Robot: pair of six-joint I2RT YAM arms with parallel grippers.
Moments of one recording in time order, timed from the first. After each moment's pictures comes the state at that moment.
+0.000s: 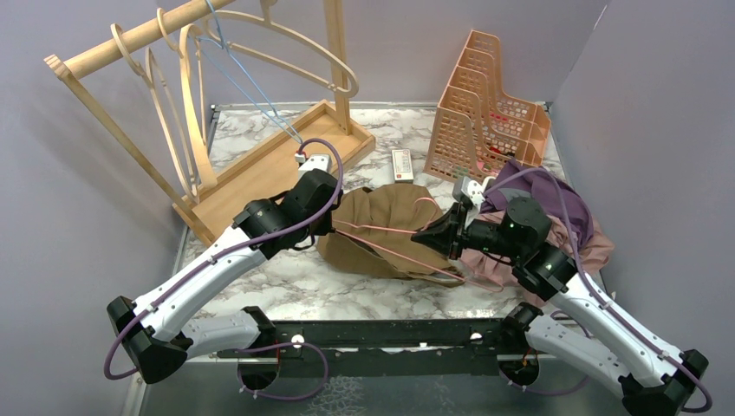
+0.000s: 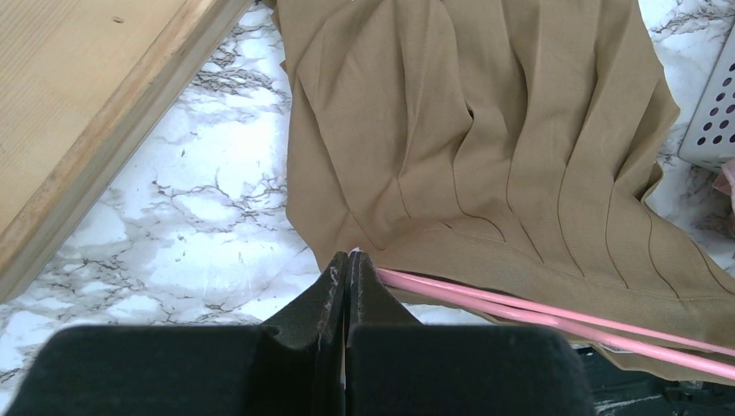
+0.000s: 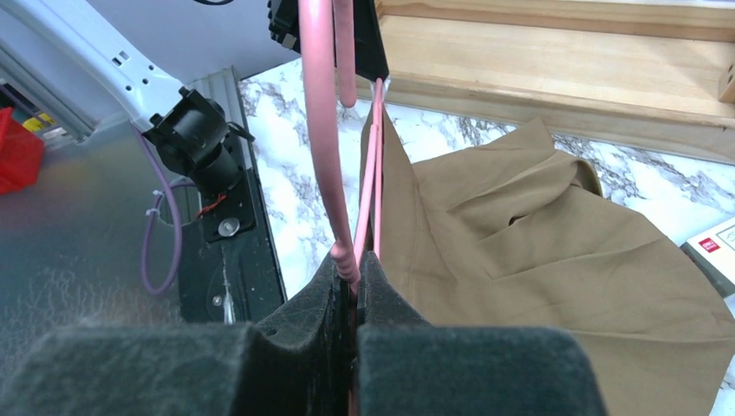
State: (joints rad) left arm -0.80 1.10 1.17 -0.92 -0.39 -0.60; right arm 0.68 0.72 0.70 -0.09 -0.57 0.09
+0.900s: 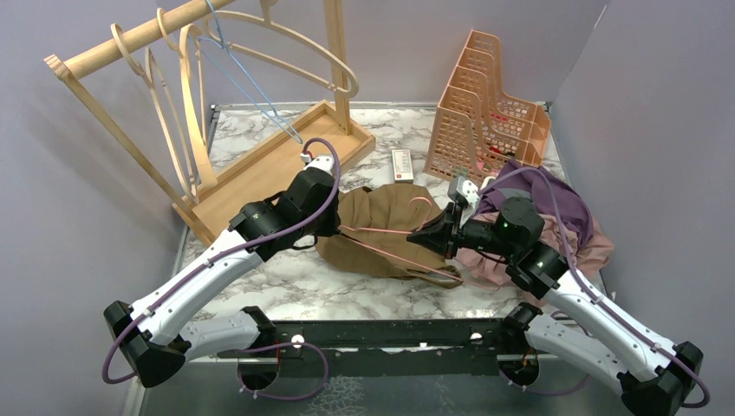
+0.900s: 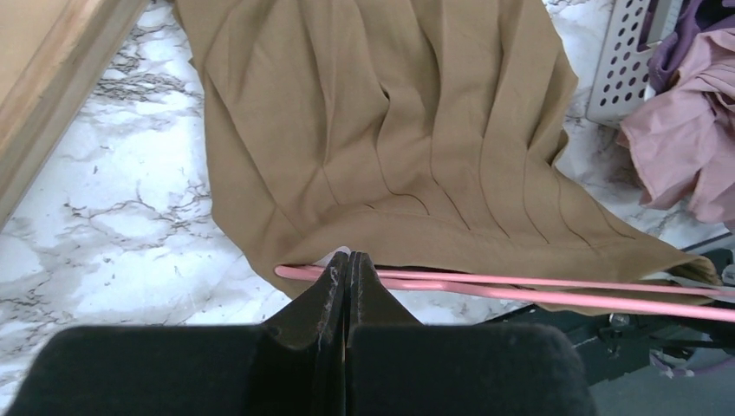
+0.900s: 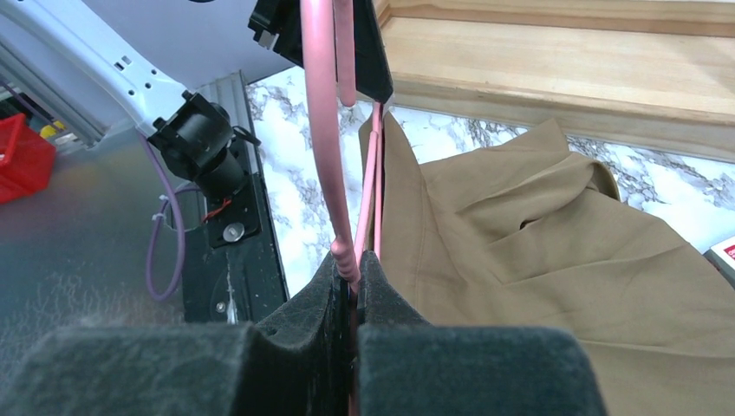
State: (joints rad) left arm -0.80 1.08 1.15 -0.85 -0.22 -0.58; right arm 0.68 0.76 0.68 -0.02 -0.59 0.11
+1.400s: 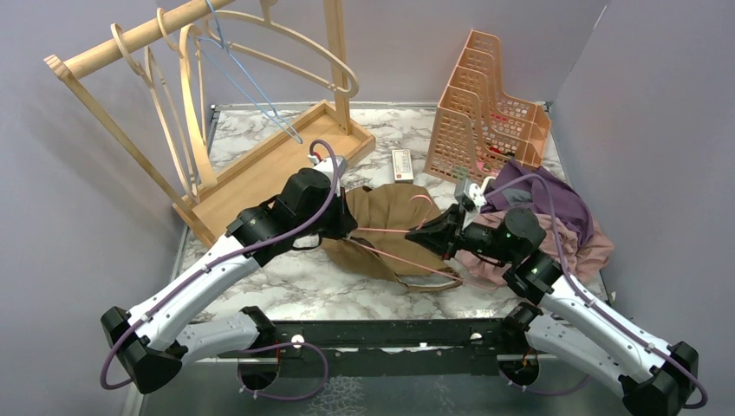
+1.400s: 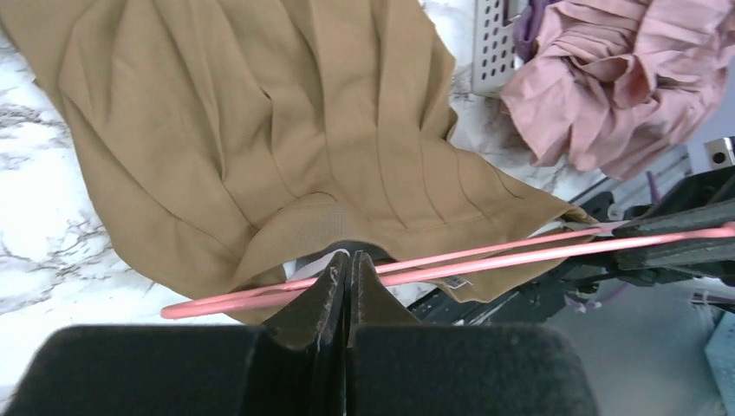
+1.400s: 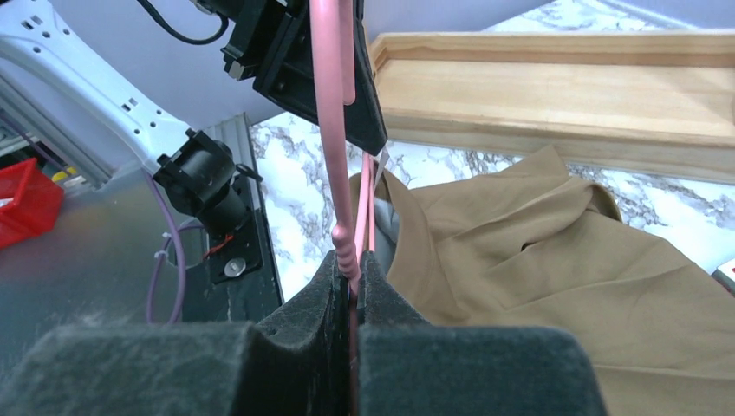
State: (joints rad) left arm -0.79 1.04 1.09 -0.69 0.01 -0.58; right arm 0.68 0.74 0.56 0.20 -0.55 0.21
